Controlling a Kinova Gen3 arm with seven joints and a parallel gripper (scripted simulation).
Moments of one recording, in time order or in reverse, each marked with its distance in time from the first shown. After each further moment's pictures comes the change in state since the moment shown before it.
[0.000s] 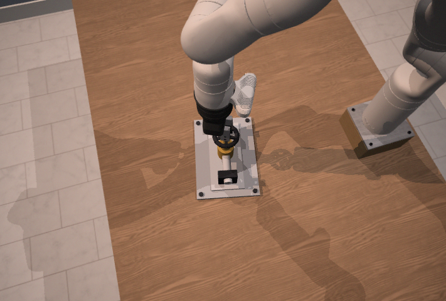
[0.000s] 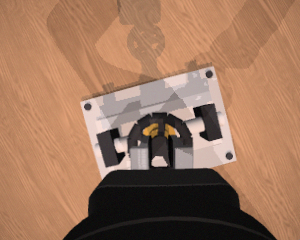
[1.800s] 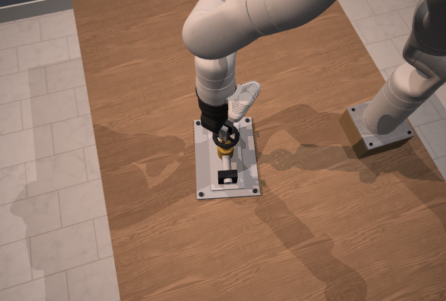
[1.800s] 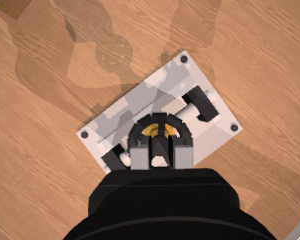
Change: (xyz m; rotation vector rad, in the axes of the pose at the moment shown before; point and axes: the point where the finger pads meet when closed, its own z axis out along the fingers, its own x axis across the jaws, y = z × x) arm 0.000 0.000 0.000 -0.001 -0.002 0.385
